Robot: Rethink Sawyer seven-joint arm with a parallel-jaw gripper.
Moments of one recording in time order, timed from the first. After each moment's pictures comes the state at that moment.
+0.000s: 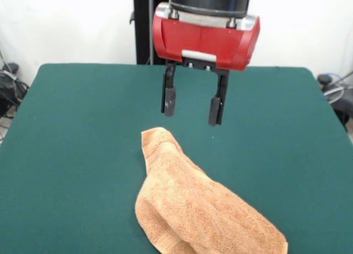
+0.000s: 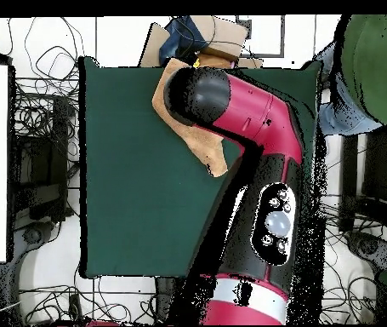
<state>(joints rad) -0.09 -0.56 -0.23 1.21 0.30 0.69 1.64</state>
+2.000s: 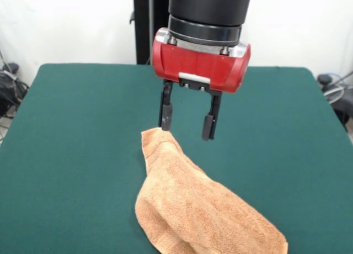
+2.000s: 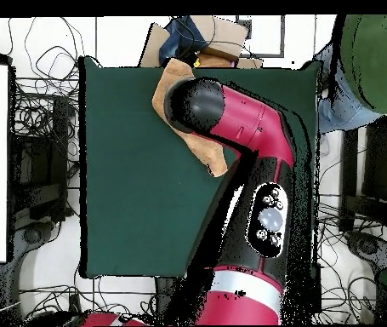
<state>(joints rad) -0.08 -0.53 -0.24 1.25 0.29 0.62 1.64</state>
